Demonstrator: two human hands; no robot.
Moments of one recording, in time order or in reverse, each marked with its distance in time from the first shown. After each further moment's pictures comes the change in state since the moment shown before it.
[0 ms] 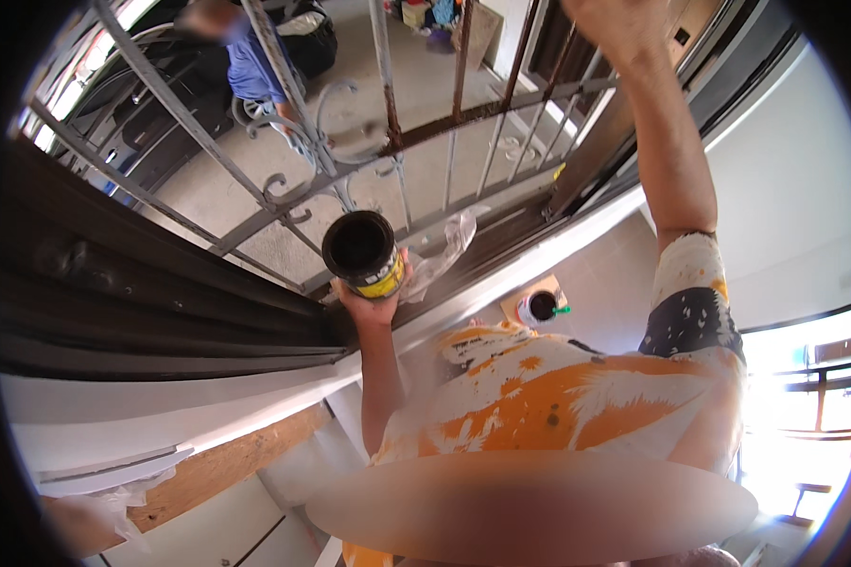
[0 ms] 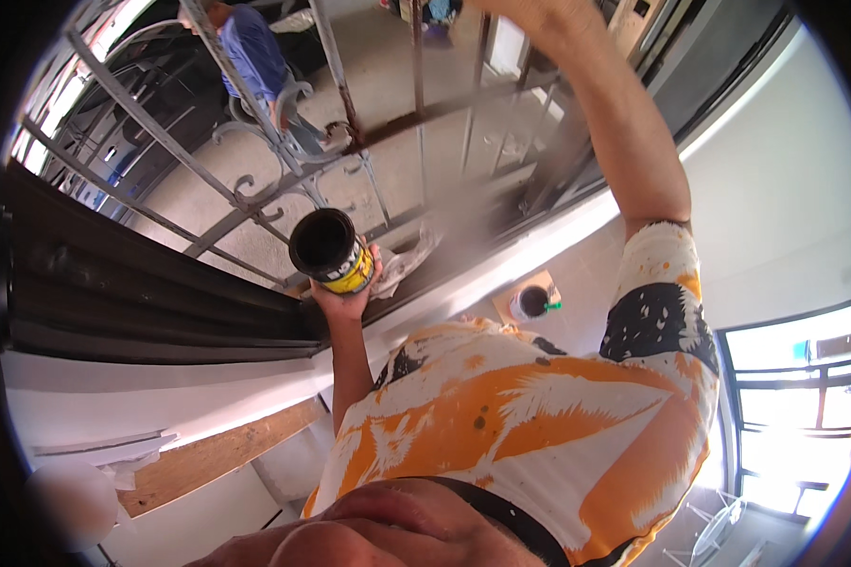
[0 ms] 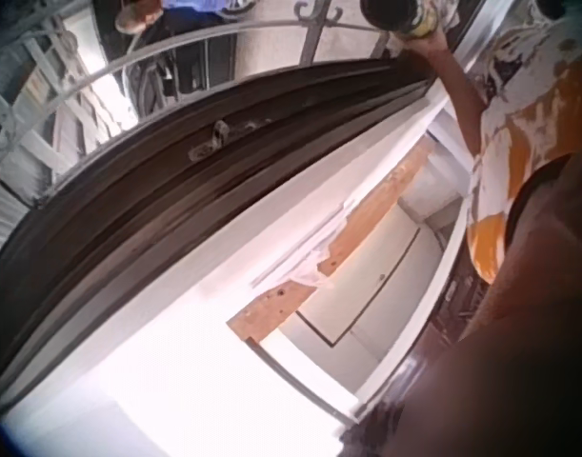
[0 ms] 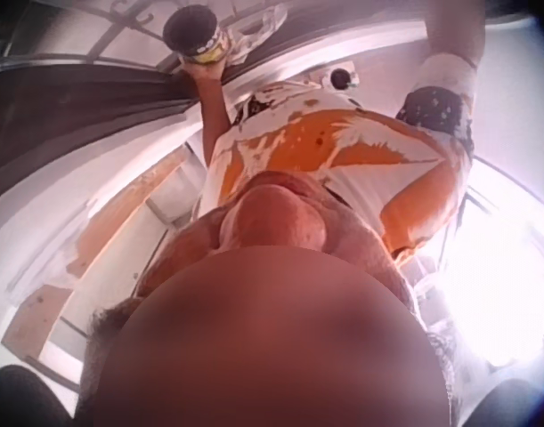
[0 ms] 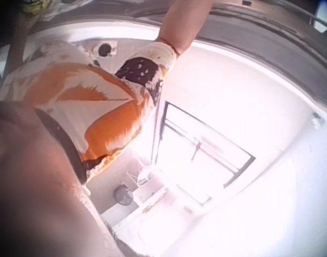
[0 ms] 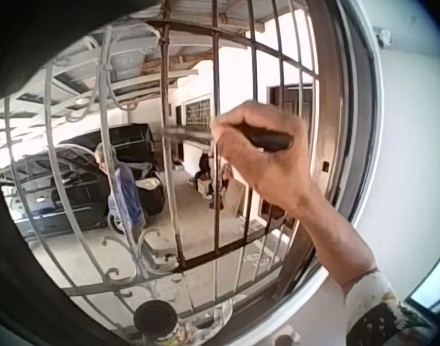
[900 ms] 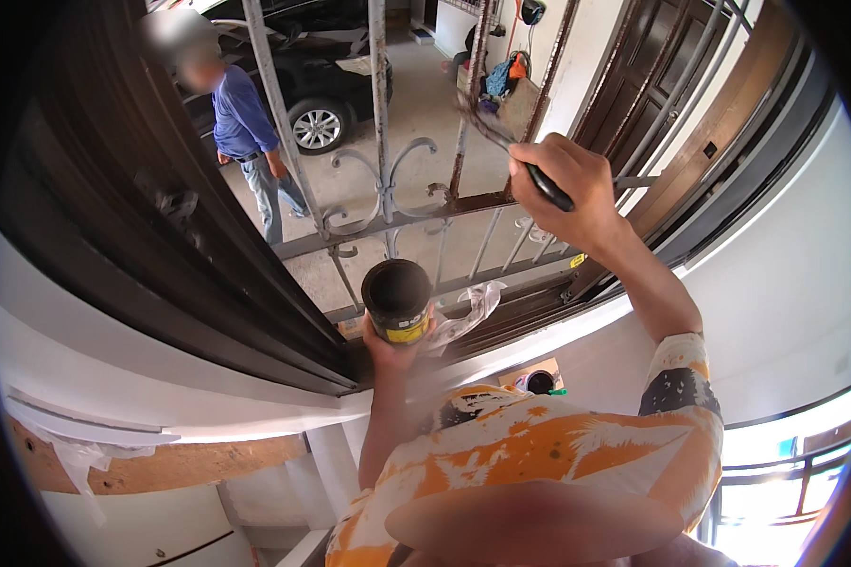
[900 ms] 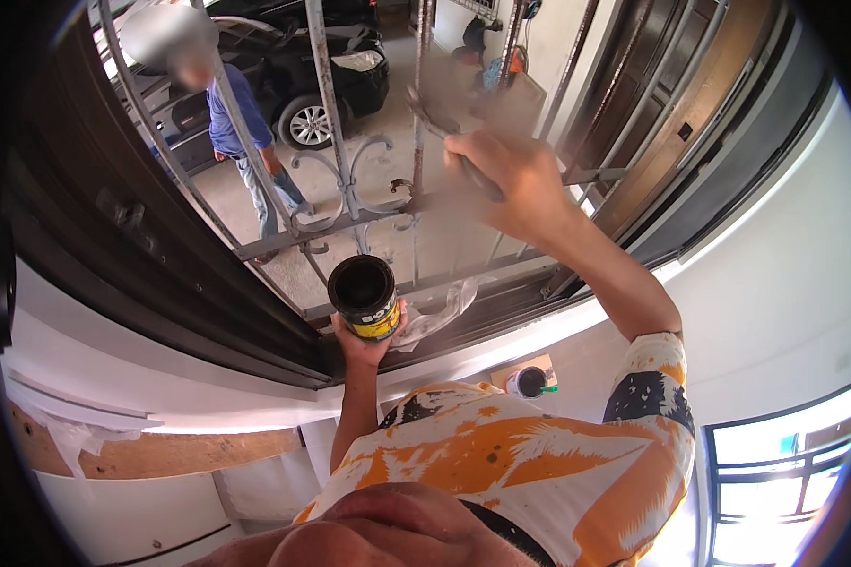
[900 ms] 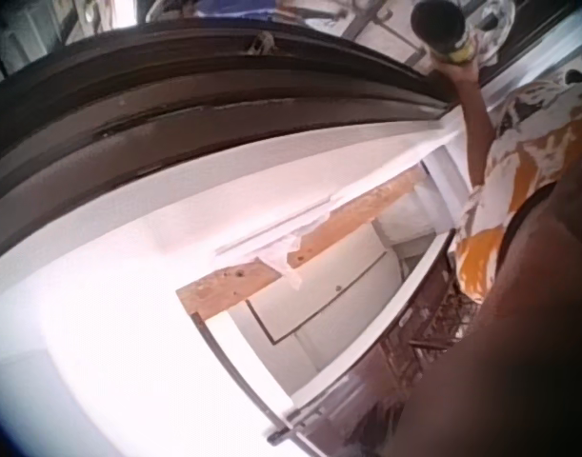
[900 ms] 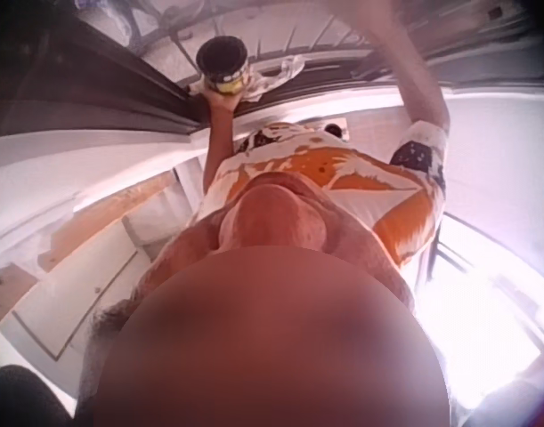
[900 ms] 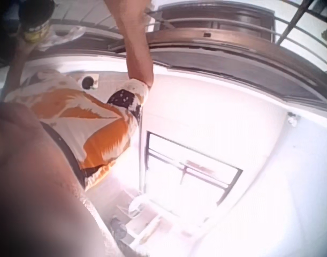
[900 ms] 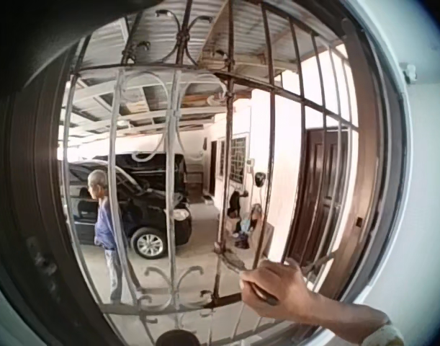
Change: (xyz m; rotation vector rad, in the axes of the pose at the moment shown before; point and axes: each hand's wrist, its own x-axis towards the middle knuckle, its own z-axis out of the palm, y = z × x) left_hand -0.005 -0.007 0.011 -0.045 -0.016 0.062; right_hand -0.087 -0.024 0.041 -0.247 -0.310 0.063
